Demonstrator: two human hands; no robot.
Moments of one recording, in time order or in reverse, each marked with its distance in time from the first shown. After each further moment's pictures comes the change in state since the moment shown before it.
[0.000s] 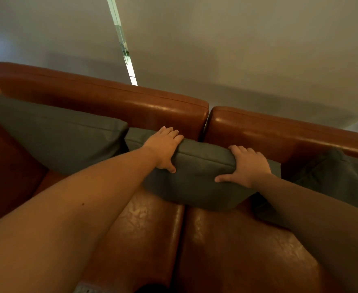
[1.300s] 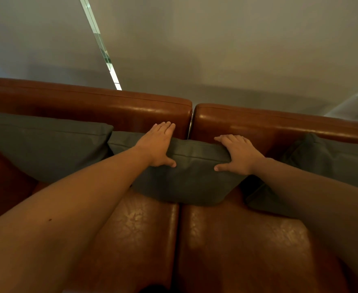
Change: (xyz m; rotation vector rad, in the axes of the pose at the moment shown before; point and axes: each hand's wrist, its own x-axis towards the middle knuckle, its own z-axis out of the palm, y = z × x) left_hand -0.012 0.022 -0.017 -0.154 0.088 -0.054; right_hand -0.013 0.013 -0.022 0.159 -0.059 -0.107
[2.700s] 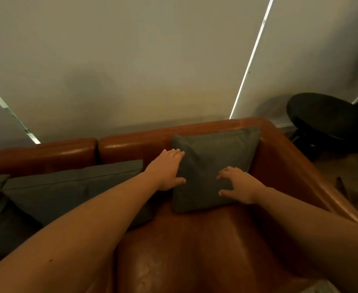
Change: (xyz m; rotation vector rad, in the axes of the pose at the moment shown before) left_hand -0.023 0.359 -0.017 0.089 0.096 0.403; right_hand -0.343 0.160 0.026 0.142 0.131 0.356
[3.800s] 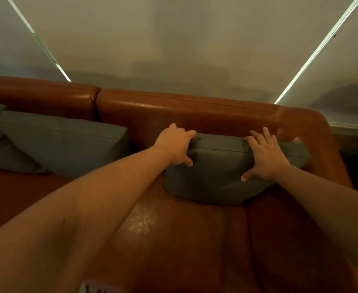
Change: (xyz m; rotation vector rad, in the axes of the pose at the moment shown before) left_hand 0.160 0.040 0.041 0.035 -0.106 -0.368; right_hand 0.159 0.189 -0.034 -0.259 -0.014 -0.161
